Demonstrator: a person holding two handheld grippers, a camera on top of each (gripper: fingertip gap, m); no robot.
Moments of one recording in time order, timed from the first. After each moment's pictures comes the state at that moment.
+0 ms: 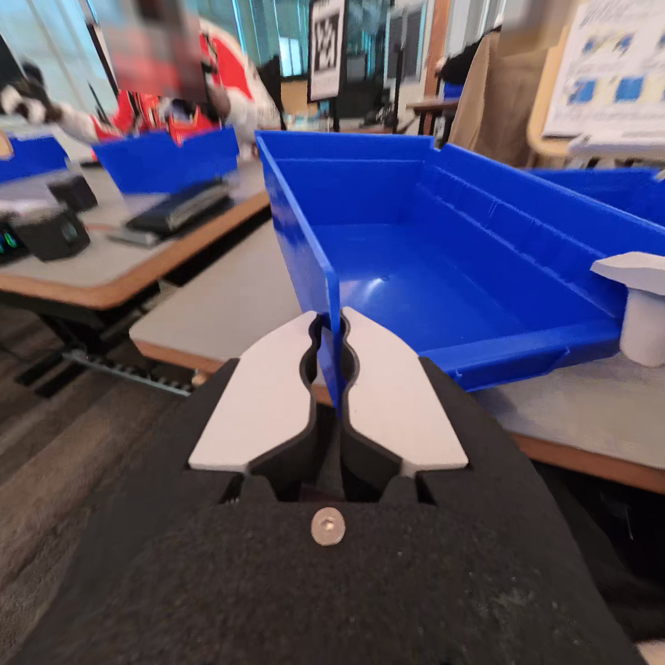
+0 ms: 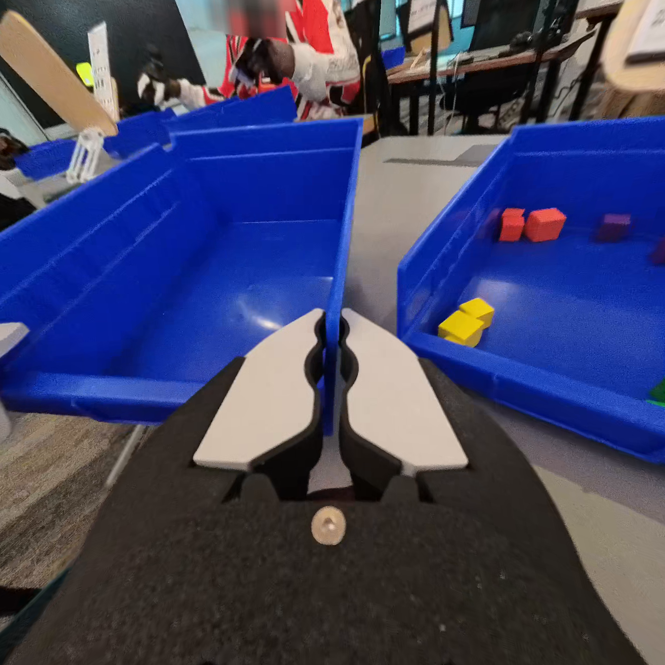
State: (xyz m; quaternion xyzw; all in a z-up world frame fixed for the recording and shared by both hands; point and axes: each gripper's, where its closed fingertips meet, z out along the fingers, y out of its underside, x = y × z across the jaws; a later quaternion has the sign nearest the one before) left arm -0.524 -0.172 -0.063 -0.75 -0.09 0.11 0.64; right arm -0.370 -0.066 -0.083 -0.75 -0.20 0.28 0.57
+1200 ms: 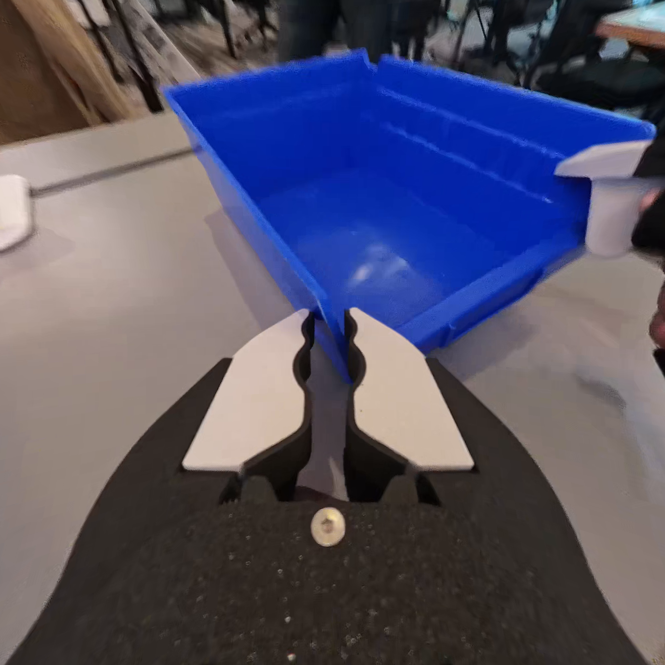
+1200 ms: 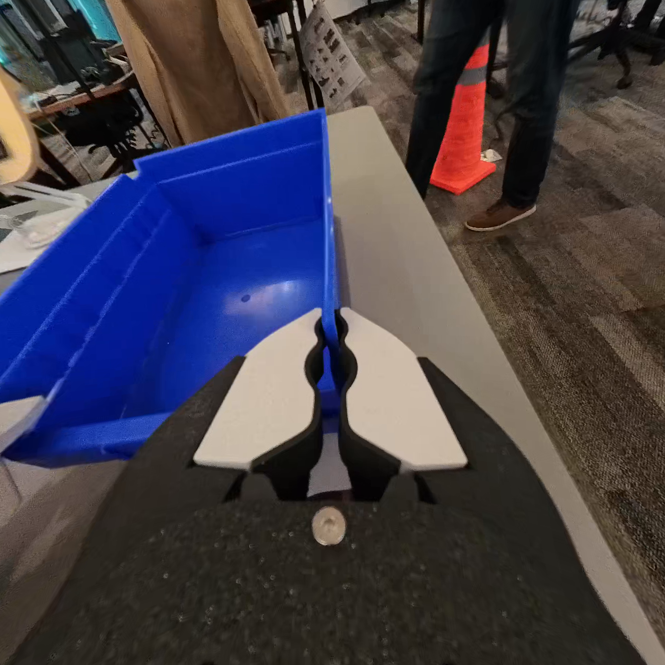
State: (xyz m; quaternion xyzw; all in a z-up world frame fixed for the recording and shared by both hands) left arm 0.105 0.033 -0.124 -0.79 0.26 -0.17 0.53; right arm 0.292 0.029 -0.109 -0.82 0.12 0.04 0.56
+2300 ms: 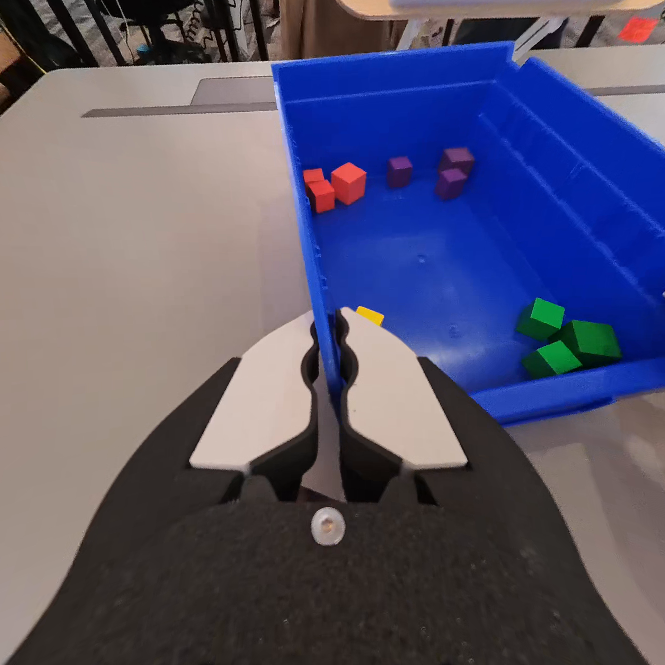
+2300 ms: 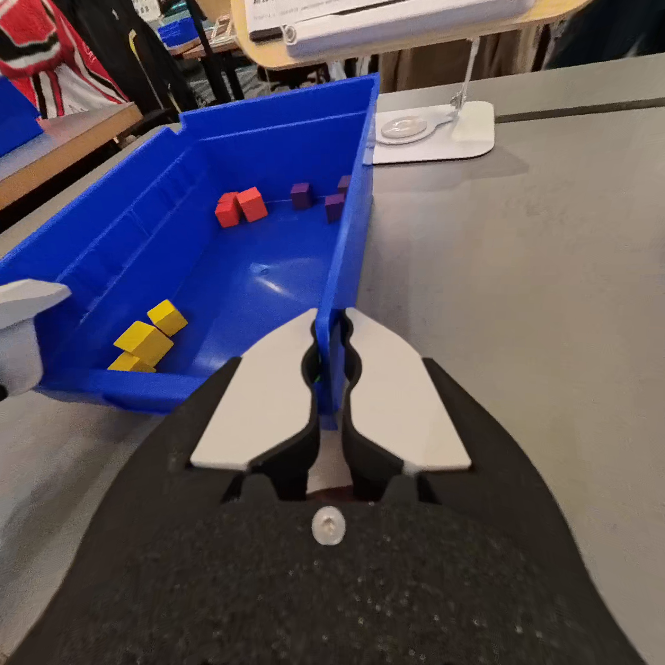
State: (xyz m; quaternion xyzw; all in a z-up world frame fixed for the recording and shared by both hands) left arm -0.353 0.042 -0.119 -0.85 0.05 -0.02 0.52; right arm -0.163 0.042 -0.126 -0.82 -0.04 0.15 0.55
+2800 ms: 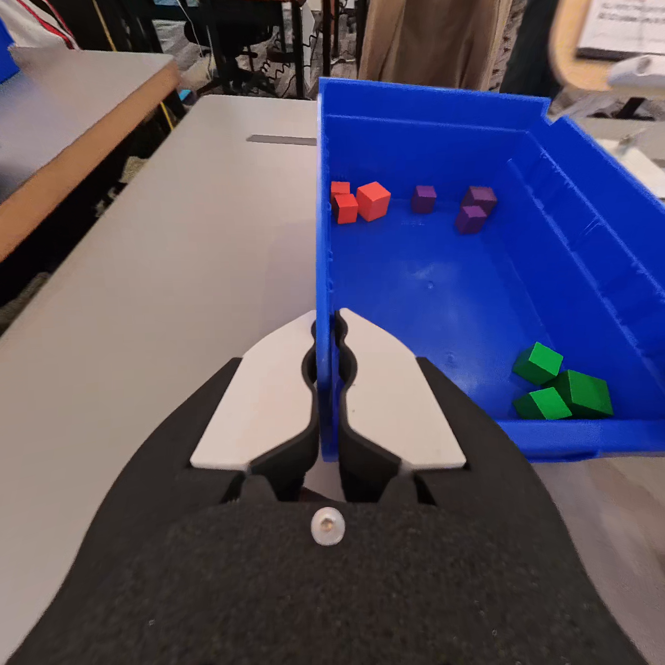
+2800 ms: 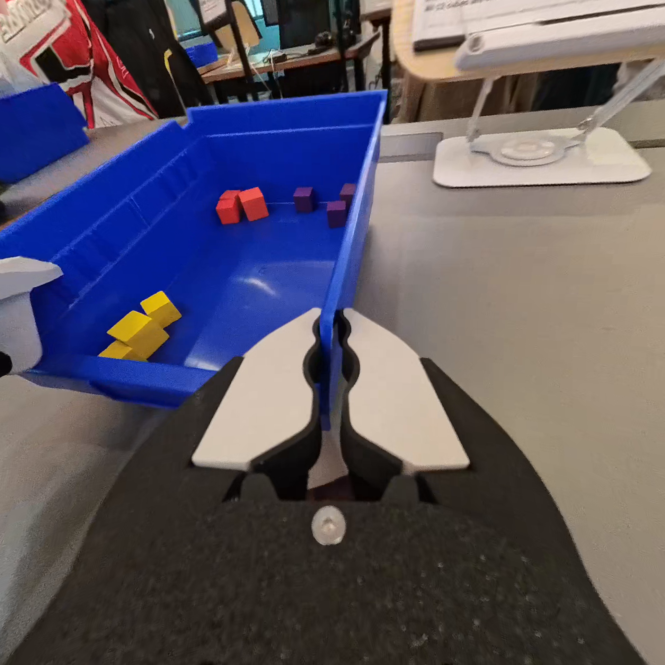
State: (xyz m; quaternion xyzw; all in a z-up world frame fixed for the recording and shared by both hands) left arm -0.533 0.063 -0.100 -0.84 -0.01 -0.01 0.55; right arm -0.337 0.052 -0.115 -0.80 -0.04 0.13 0.58
